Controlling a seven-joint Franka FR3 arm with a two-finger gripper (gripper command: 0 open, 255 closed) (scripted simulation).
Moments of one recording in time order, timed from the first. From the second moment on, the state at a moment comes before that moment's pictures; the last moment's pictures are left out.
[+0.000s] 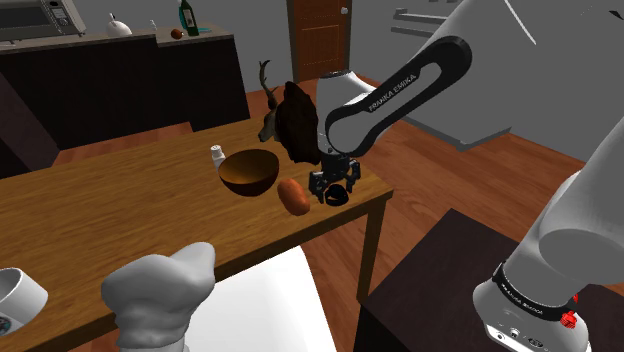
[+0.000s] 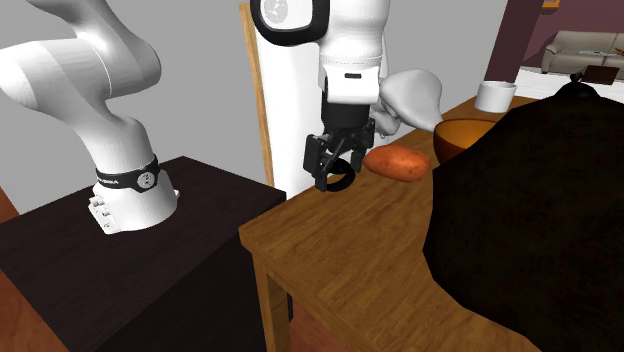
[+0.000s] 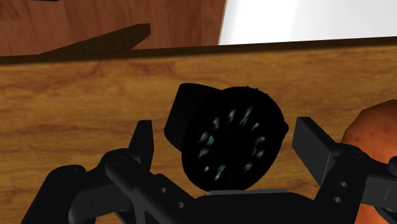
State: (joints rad) arm 0.01 -0.03 0.27 -2.40 0.06 2.33 0.52
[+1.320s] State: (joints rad) arm 0.01 -0.11 0.27 -2.35 0.08 2.21 0.50
